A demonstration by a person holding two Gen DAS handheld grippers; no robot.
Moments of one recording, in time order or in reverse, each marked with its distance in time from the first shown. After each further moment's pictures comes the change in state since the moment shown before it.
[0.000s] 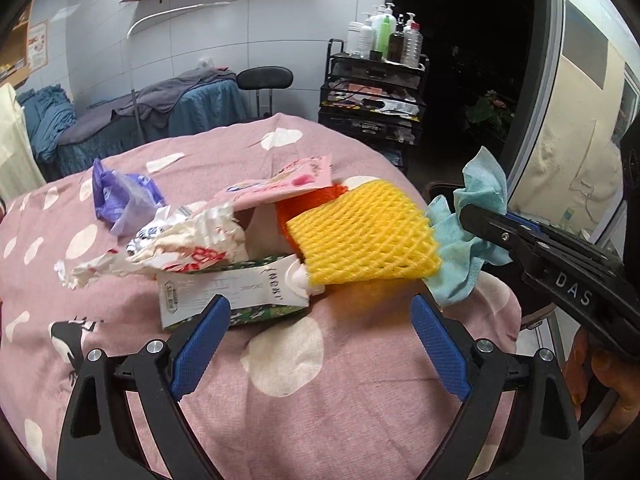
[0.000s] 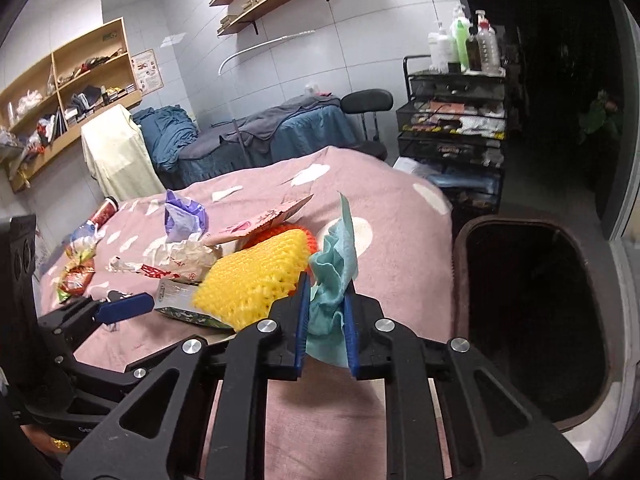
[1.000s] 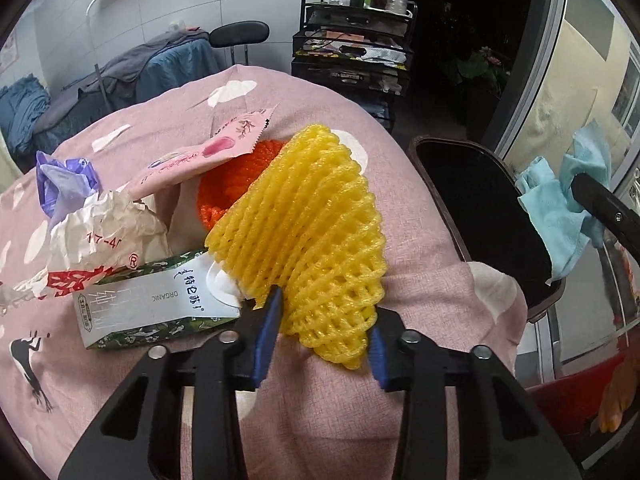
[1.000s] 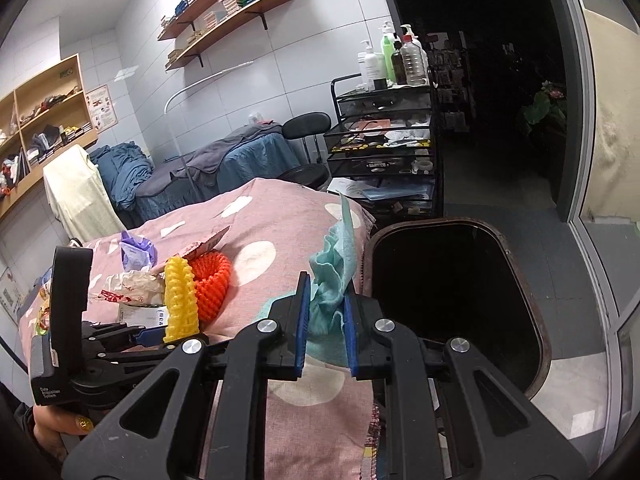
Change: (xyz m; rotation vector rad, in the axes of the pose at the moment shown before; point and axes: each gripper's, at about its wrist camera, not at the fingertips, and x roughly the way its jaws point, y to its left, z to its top) left arm 0.057 -0.026 0.011 0.026 0.183 -0.035; right arm -0.048 -0.069 -0.002 0.130 -0.079 -0.136
